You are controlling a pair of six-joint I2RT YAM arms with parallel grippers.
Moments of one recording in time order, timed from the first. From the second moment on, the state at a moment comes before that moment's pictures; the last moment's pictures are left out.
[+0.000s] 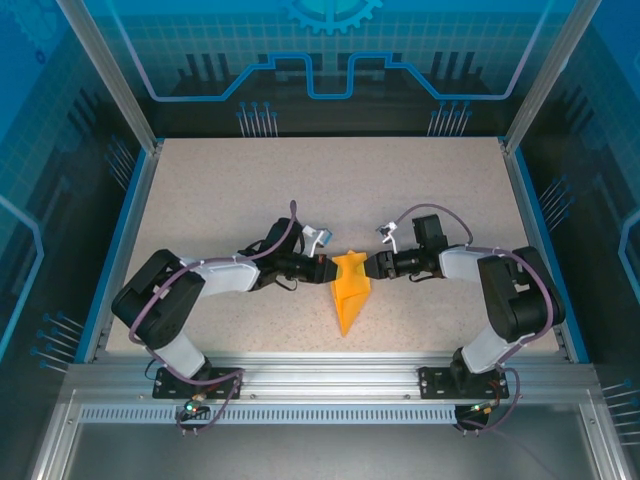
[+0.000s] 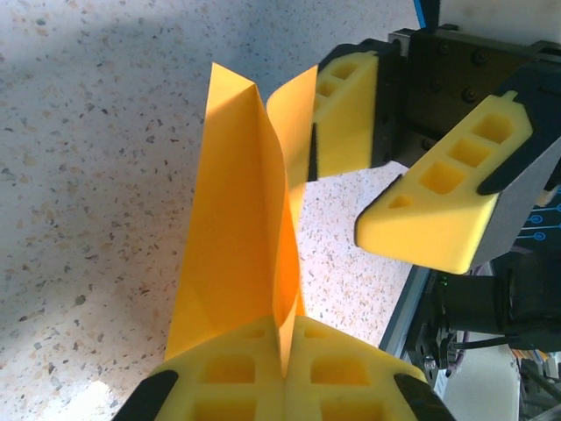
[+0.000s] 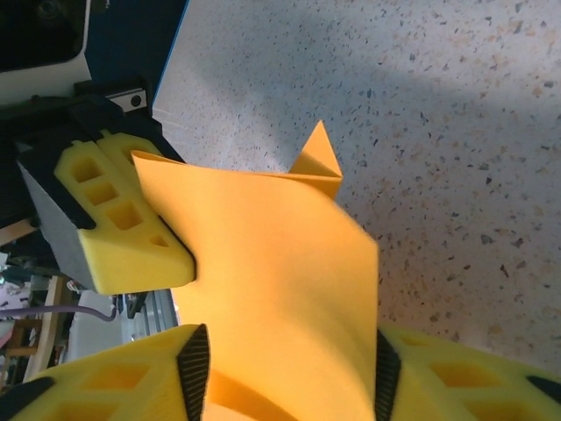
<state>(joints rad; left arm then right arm) -0.59 1.65 0.74 0.21 0.67 -0.61 0.23 1.62 0.65 -0.02 -1.02 0.16</state>
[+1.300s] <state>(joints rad) -1.08 1.53 0.96 -0.39 0.04 -0.40 0.27 1.66 0.89 -0.42 -0.71 0.48</state>
